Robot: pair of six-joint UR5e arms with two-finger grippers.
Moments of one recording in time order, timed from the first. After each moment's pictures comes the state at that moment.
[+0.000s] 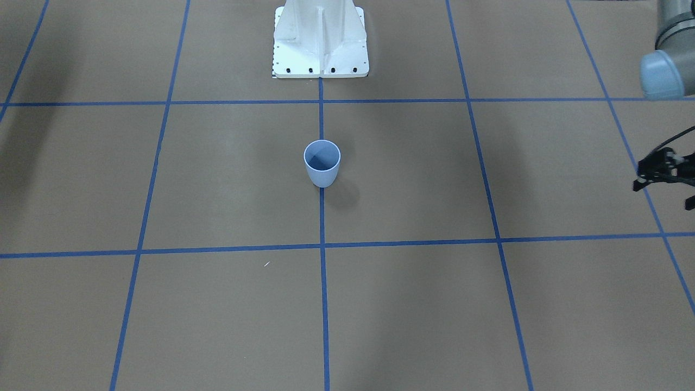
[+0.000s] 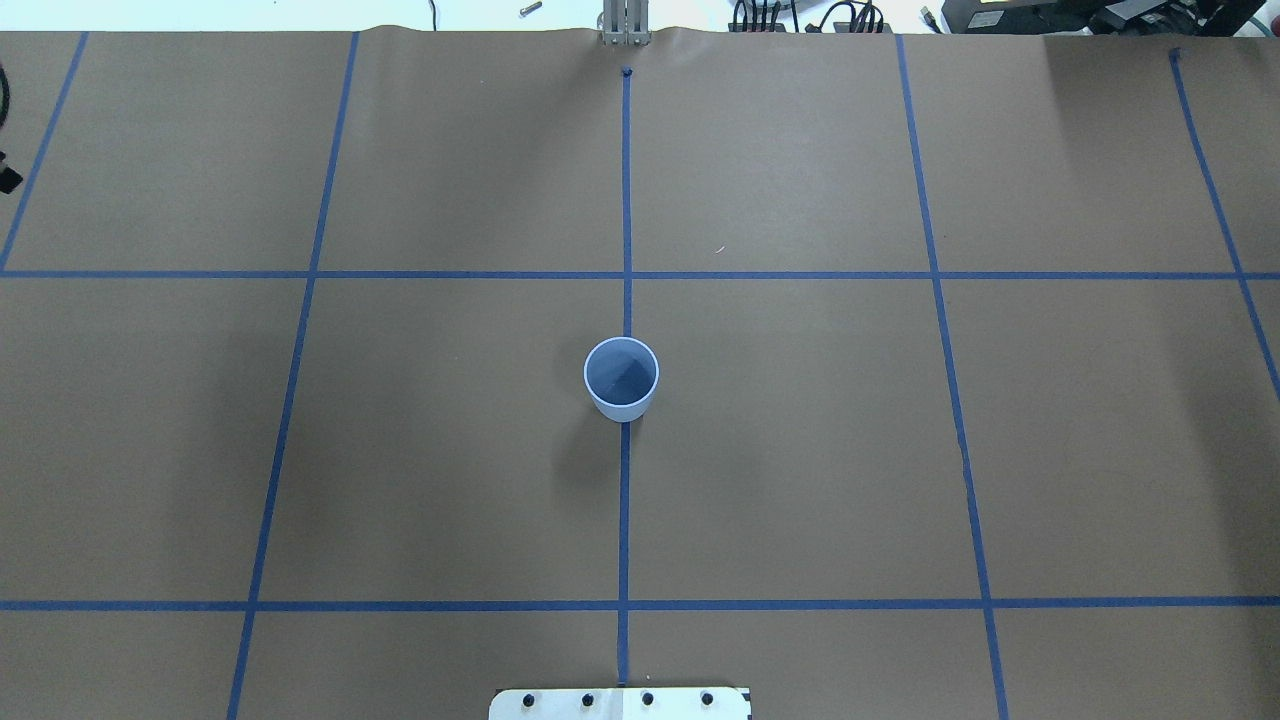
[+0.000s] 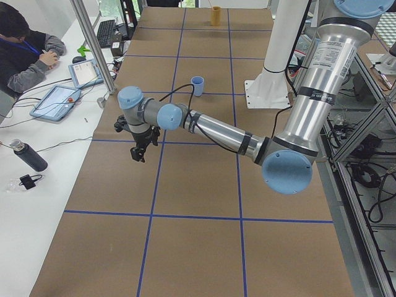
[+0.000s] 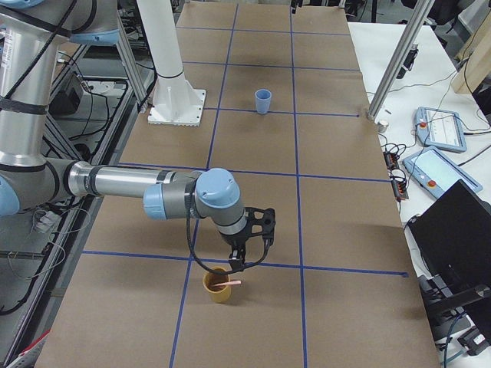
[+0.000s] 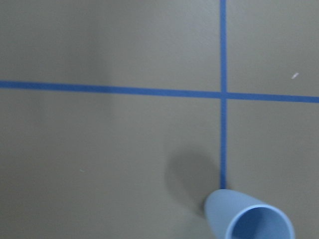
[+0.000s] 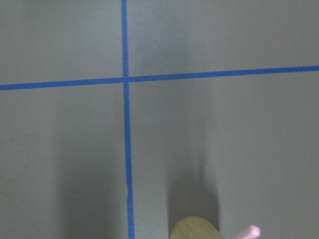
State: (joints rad) left arm -1.37 -1.86 -1.58 -1.47 -2.34 0.20; right arm 1.73 -1.89 1.85 -1.42 2.31 0.09
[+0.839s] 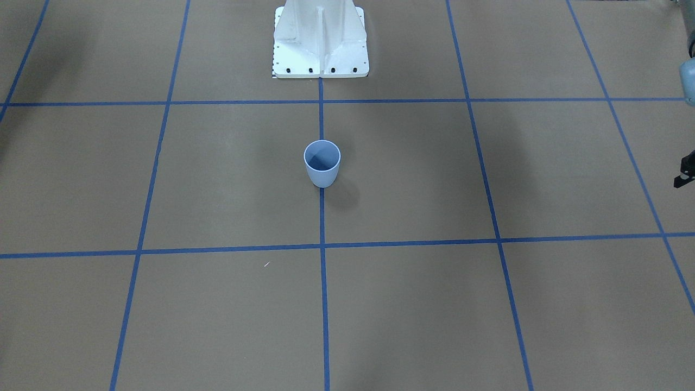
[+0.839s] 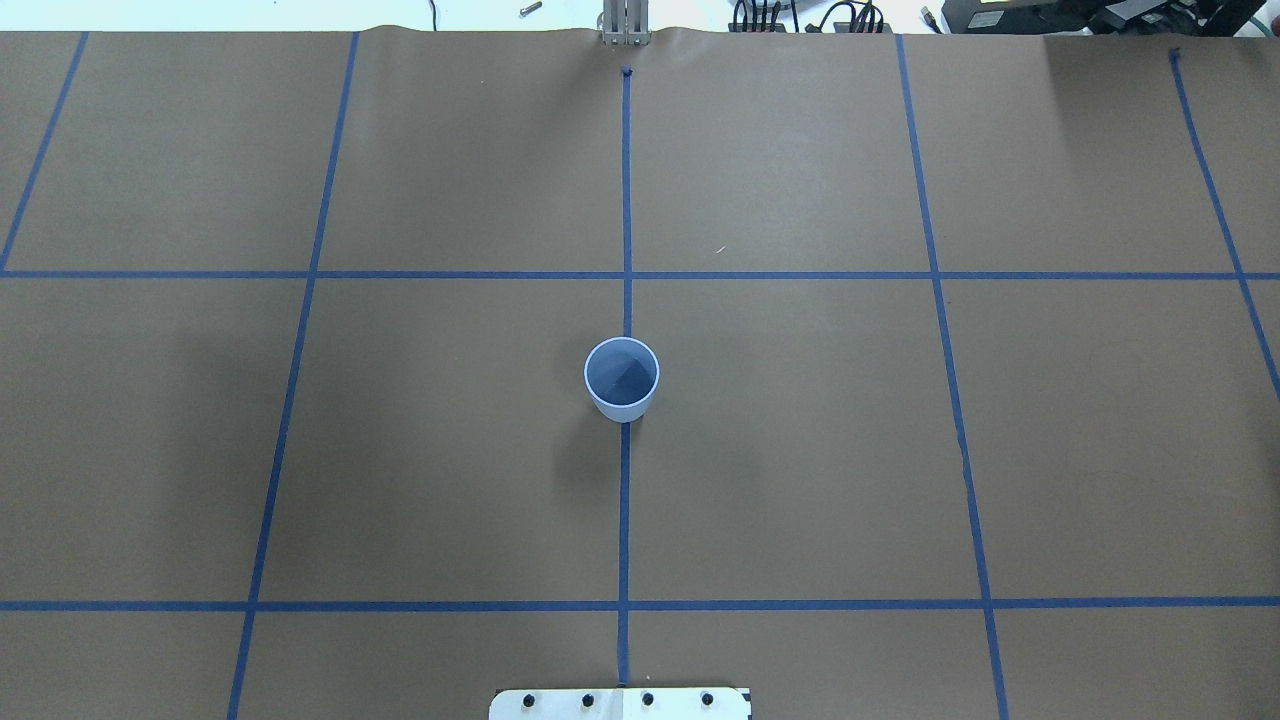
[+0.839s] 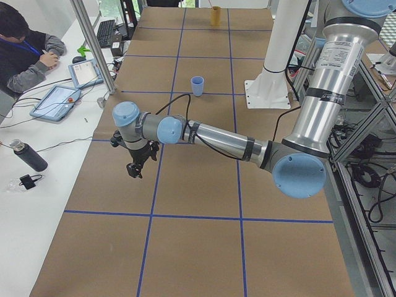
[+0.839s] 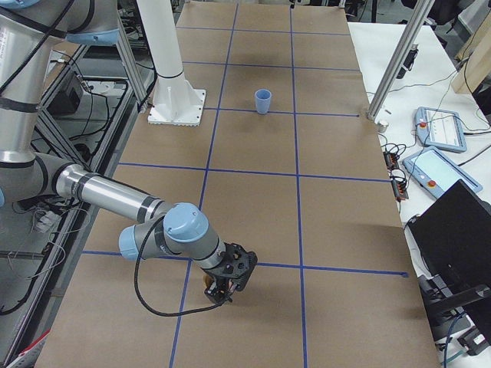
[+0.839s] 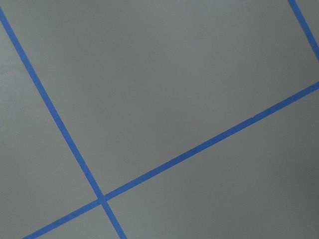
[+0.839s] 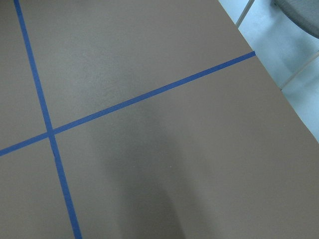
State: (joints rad) left arm -1.41 -1.84 -1.56 -1.47 -2.34 0.27; right arm 1.73 -1.96 1.69 -0.98 2.21 0.51
